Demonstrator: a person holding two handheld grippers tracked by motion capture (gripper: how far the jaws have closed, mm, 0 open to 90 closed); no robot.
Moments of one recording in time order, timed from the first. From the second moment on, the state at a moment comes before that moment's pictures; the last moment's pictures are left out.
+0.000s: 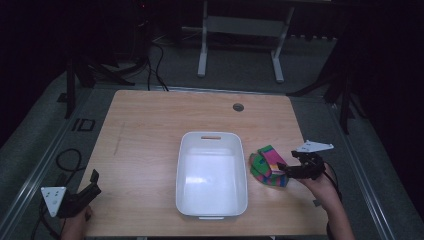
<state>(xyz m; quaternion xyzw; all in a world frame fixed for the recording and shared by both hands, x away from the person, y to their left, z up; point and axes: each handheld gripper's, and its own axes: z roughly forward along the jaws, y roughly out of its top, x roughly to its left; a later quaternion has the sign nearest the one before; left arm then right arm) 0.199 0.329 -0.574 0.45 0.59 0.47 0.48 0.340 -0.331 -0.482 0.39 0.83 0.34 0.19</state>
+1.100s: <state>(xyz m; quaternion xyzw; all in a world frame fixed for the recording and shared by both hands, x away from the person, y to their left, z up) 0.199 0.329 -0.574 0.46 0.59 0.47 0.48 0.263 -0.406 -0.552 0.52 0.67 0.41 0.34</state>
